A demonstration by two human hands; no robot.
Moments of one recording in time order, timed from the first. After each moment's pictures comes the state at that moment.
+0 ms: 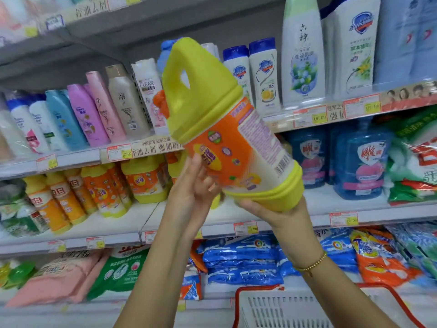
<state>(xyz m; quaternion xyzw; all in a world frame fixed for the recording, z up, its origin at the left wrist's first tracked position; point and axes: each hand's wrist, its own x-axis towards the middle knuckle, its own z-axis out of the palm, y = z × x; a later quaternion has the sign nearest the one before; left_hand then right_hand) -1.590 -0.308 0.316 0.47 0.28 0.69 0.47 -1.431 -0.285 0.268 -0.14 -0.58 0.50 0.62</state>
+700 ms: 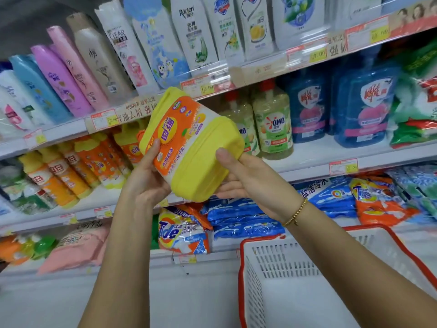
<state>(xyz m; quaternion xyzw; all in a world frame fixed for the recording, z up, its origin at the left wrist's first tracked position) -1.659 -0.317 0.293 0.26 0.41 0.69 0.54 -1.452 -0.298 0.266 -0.21 -0.60 0.66 0.40</state>
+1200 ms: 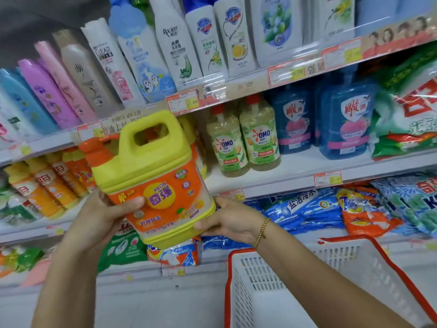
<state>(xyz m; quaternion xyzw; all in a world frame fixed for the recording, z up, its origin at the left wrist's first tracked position) -1.691 -0.365 0.276 0.52 0.53 0.59 0.32 -1.473 -0.273 0.211 -0.24 -0.53 0.78 0.22</state>
